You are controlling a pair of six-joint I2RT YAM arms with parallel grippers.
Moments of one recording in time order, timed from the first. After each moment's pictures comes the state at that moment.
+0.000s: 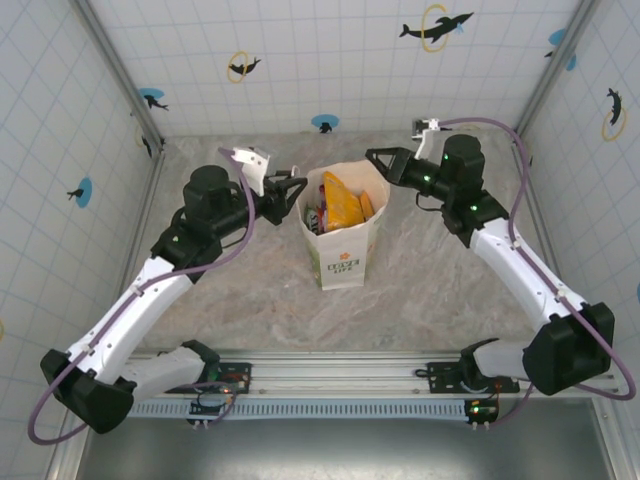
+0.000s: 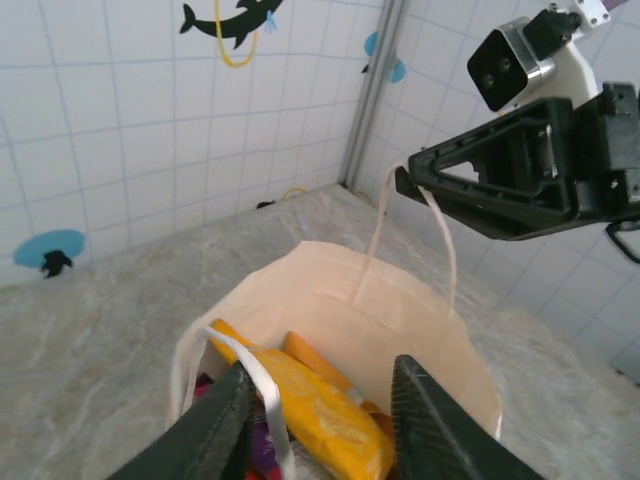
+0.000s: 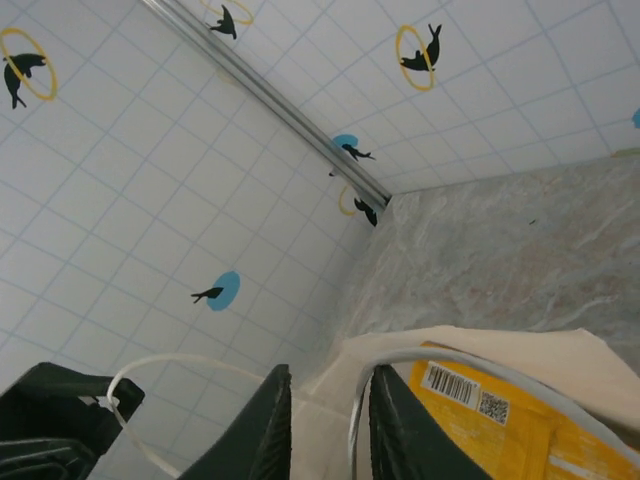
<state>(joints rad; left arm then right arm) -0.57 1.07 1.10 -0.21 0.31 -0.14 0.39 1.30 1.13 0.04 -0.54 0.73</state>
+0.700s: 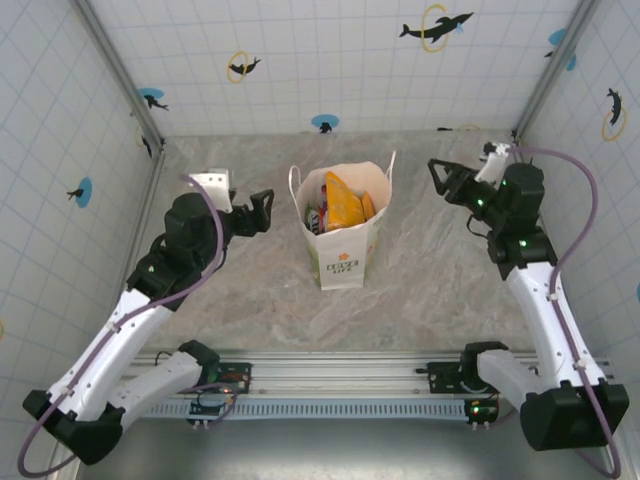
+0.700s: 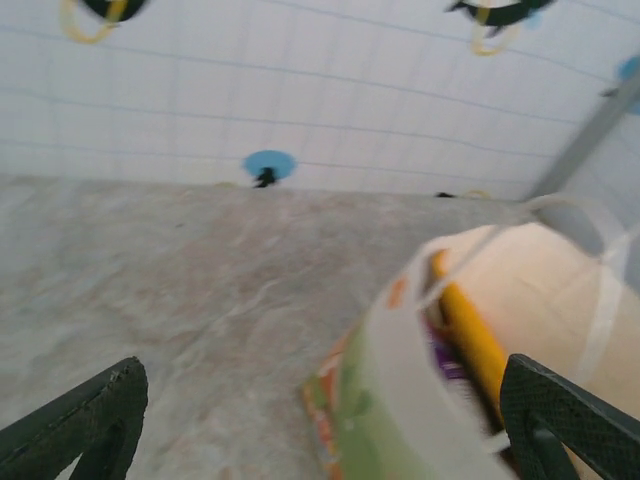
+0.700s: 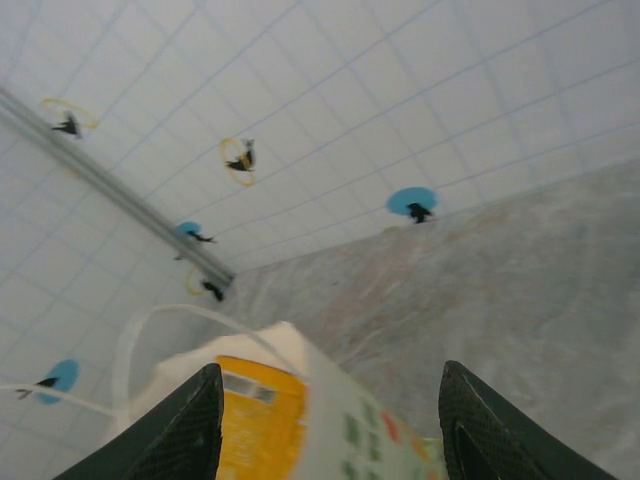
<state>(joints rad) -0.56 0.86 0.98 -0.44 -0.17 -0.34 0.07 0.98 0.91 -0.15 -0.42 0.55</state>
